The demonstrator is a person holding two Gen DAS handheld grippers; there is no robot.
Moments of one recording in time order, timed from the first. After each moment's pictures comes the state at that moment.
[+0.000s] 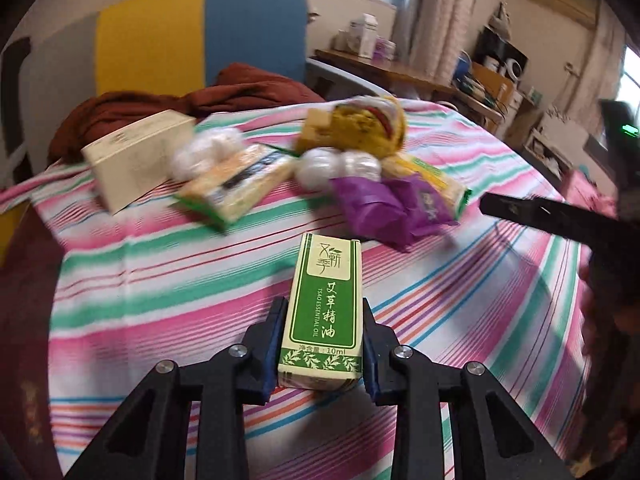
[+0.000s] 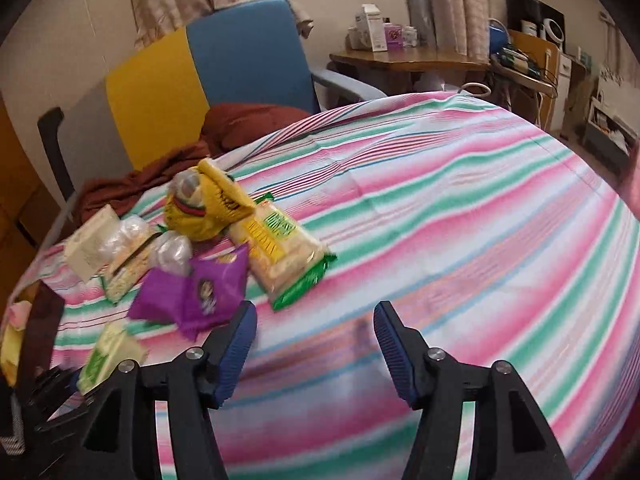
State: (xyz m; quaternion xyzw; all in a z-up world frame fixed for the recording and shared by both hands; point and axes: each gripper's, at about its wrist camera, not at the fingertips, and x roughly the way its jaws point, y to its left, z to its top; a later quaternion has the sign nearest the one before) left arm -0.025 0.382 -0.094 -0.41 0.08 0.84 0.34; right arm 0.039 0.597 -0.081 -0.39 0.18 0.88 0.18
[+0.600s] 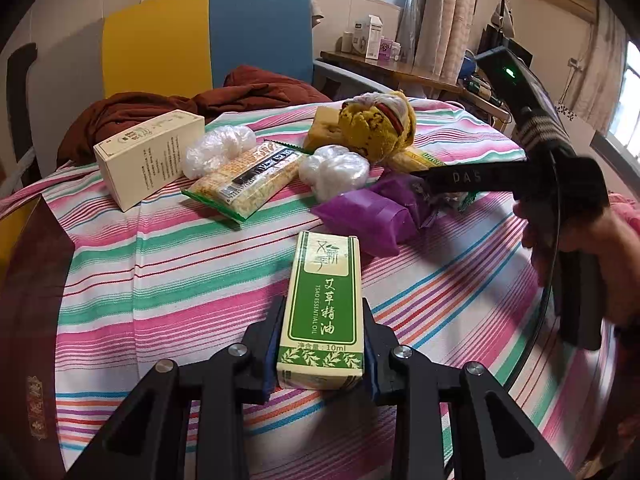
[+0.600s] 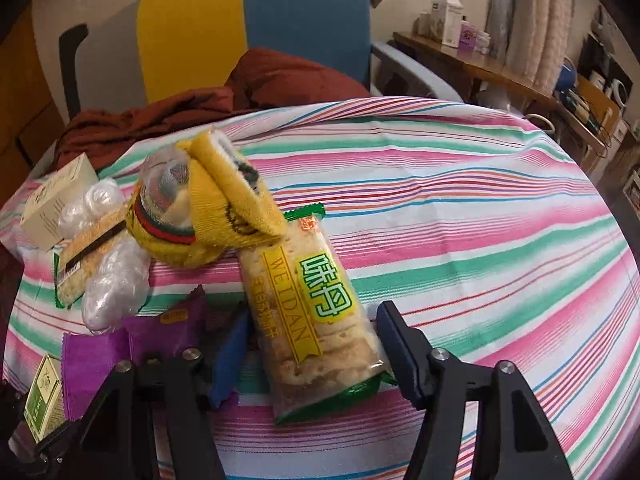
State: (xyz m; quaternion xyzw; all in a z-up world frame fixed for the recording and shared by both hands) left arm -0.019 0.385 -0.102 -0.40 0.10 0.85 0.33; right arm -0.049 0.596 -0.110 -0.45 0.09 0.88 0.13
